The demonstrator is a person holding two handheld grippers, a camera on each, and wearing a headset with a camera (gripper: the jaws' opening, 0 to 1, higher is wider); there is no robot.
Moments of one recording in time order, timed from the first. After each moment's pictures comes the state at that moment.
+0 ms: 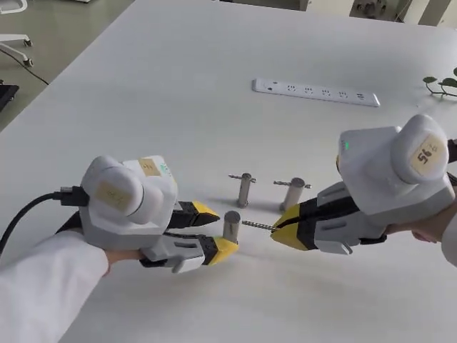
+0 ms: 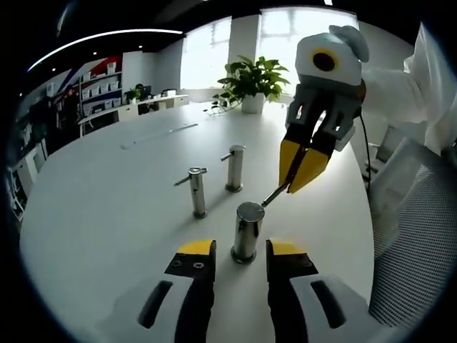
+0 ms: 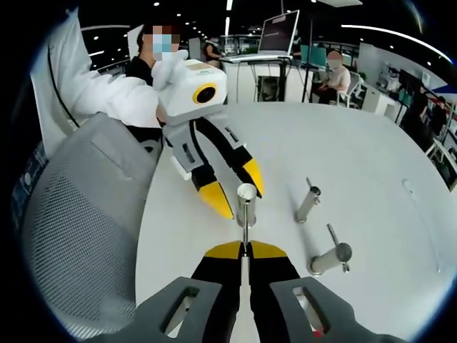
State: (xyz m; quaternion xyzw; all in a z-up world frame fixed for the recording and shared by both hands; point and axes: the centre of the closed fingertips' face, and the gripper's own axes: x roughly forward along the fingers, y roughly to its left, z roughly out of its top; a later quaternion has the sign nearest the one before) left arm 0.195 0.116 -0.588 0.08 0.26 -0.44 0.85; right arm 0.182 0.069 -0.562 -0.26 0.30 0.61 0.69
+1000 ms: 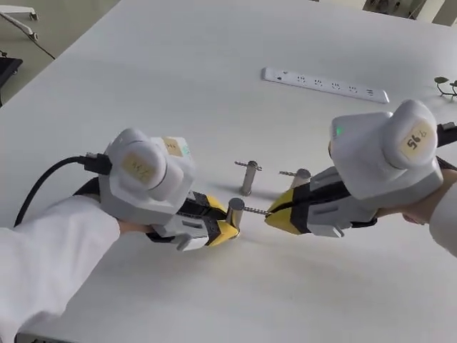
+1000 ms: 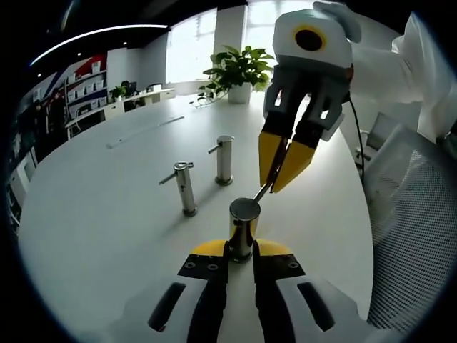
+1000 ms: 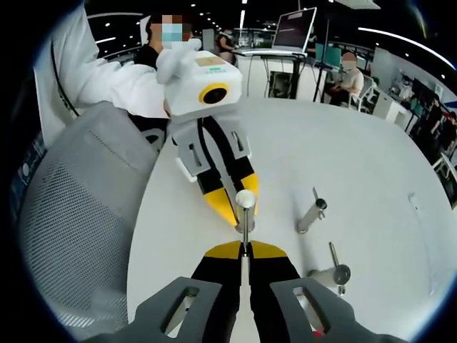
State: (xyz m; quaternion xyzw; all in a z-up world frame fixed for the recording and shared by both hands) left arm 0.193 0.110 -0.596 0.11 0.28 -0.48 0.83; right arm 0.184 0.082 -0.565 -0.30 0.29 0.63 0.66
